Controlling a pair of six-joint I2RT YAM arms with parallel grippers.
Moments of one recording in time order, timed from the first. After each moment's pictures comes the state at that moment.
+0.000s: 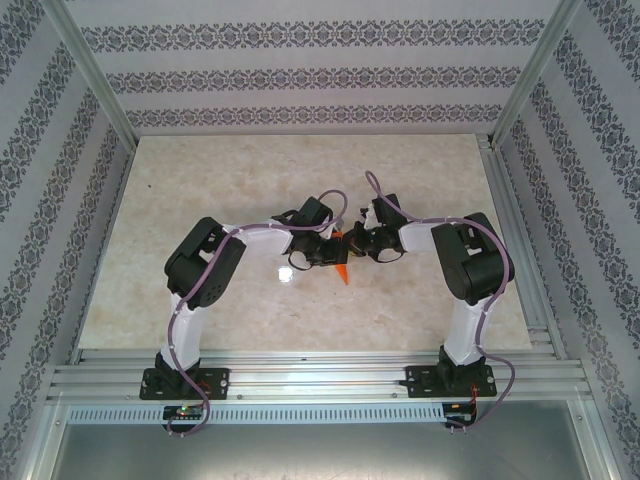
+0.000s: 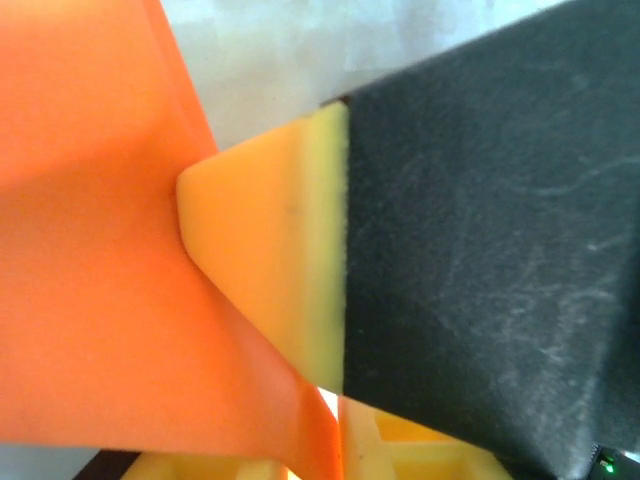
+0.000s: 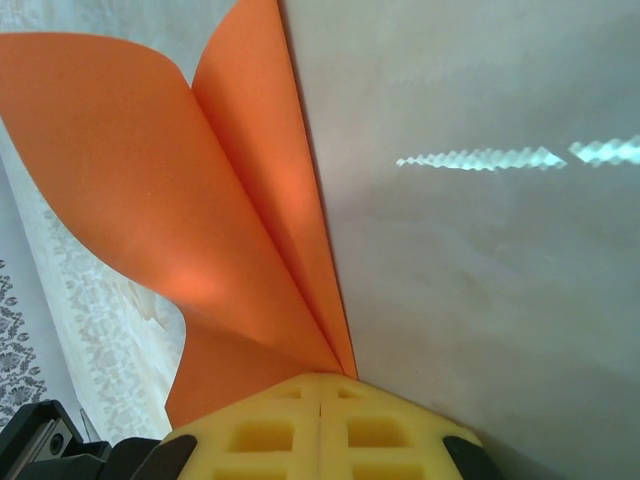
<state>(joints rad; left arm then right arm) -0.68 2.08 1.31 -0.23 0.53 -0.66 0.35 1.93 0.95 0.00 -0.63 0.74</state>
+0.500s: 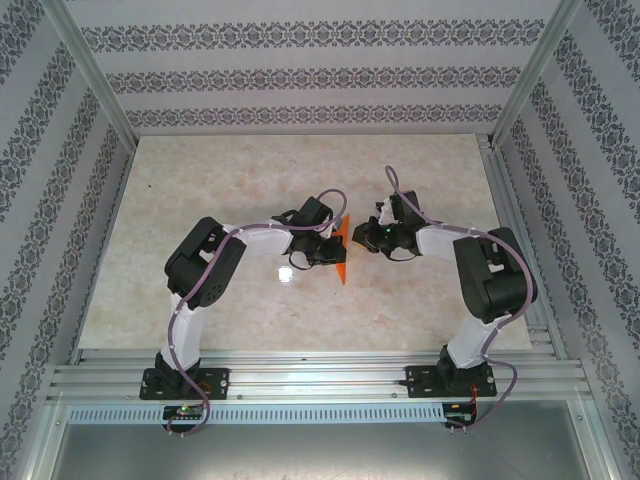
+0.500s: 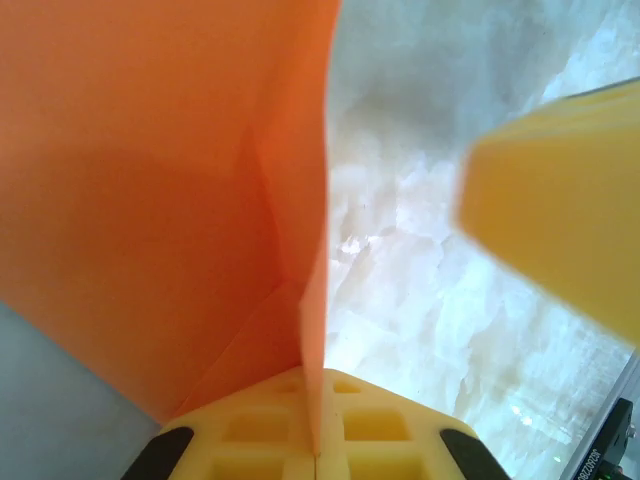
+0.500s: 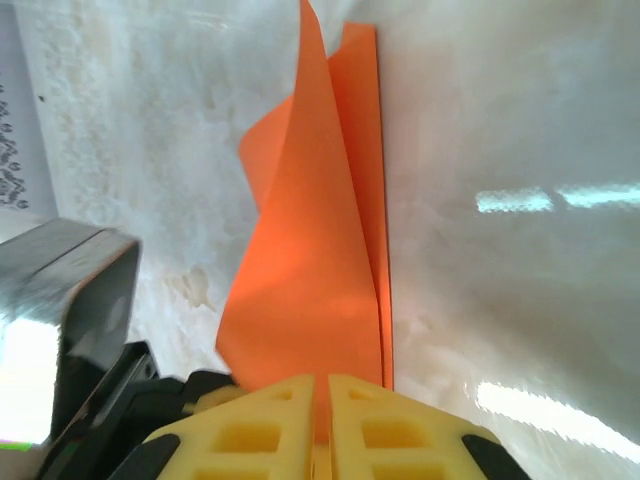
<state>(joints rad) -0.68 2.08 1.31 -0.22 0.52 -0.68 0.27 1.74 0.86 -0.01 -0.63 0.71</state>
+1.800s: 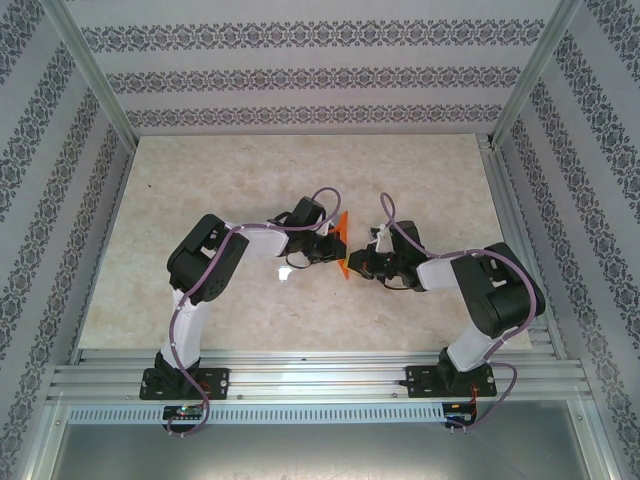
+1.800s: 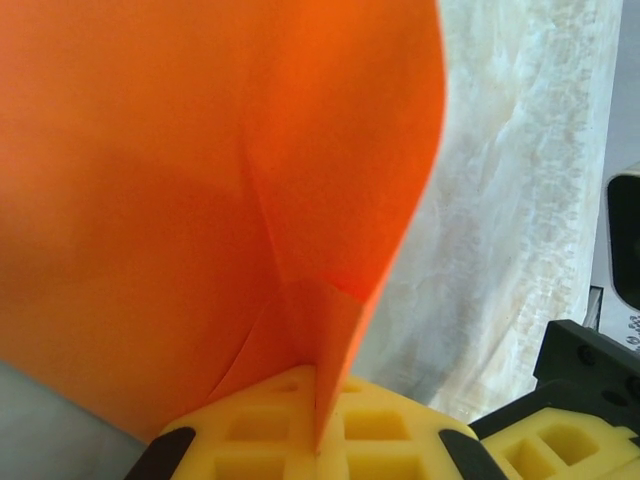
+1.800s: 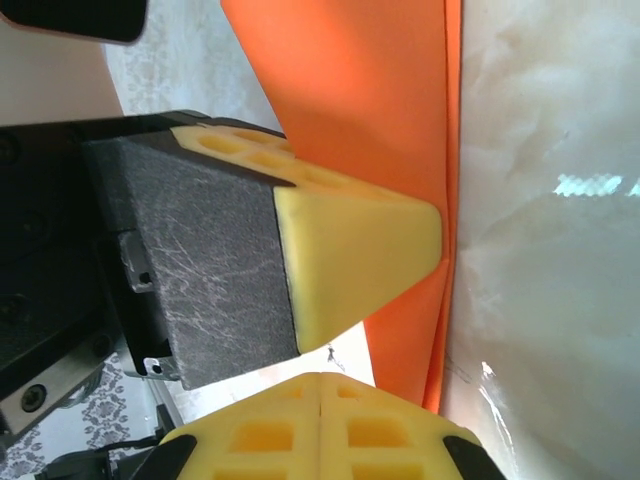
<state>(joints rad) -0.64 2.12 1.25 -0.01 0.62 -0.74 0.35 1.66 0.53 0.39 -0.73 0.83</state>
